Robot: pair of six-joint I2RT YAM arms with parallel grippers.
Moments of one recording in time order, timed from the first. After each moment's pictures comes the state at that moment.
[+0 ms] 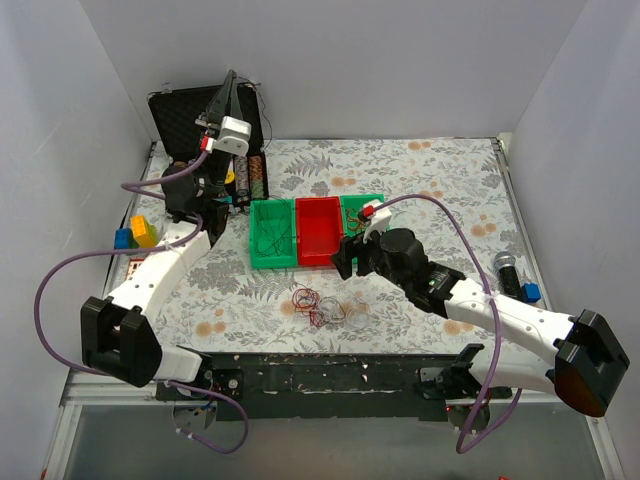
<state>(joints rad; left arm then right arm) -0.35 1.36 1.15 1.03 0.09 0.55 0.88 1.13 0.69 0.09 0.12 0.29</state>
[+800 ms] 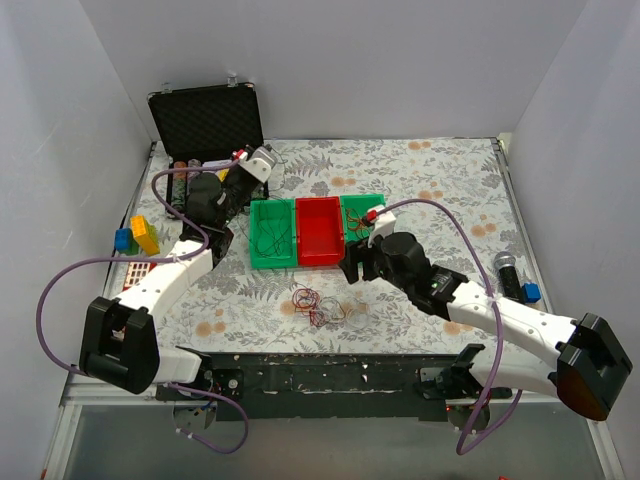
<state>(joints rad) -0.34 1.33 0.90 0.71 0.23 0.47 0.88 1.11 0.66 0.04 0.15 0.29</state>
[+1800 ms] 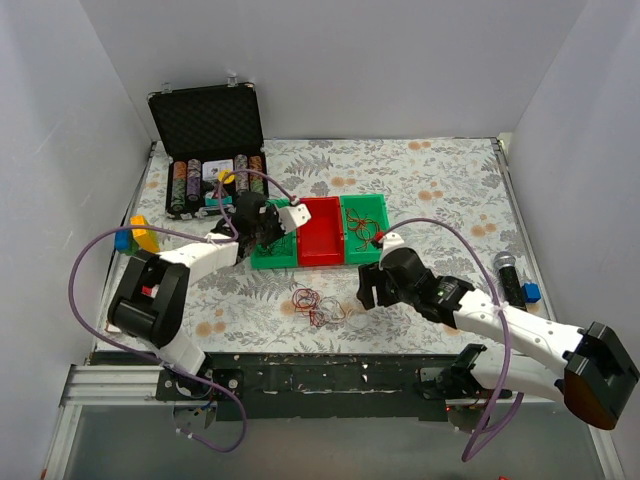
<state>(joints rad) -0.41 1.57 0.86 0.09 0.16 0.75 0.88 1.04 0.58 -0.30 0.15 0.44</state>
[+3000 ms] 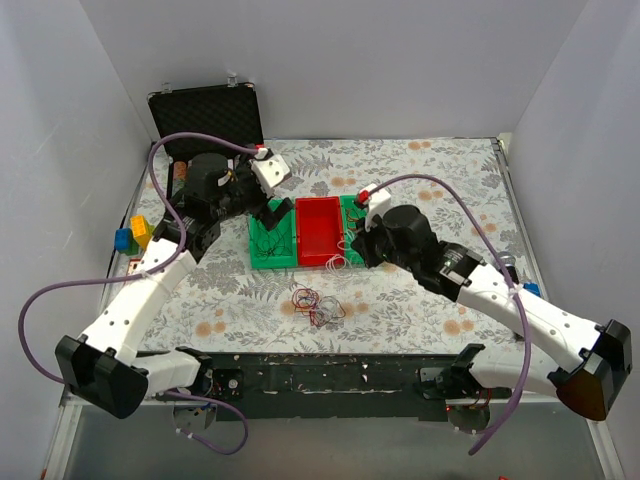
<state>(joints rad) -0.42 1.20 1.21 -0.31 0.40 0.51 0.87 1.09 0.93 -0.36 0.08 0.17</state>
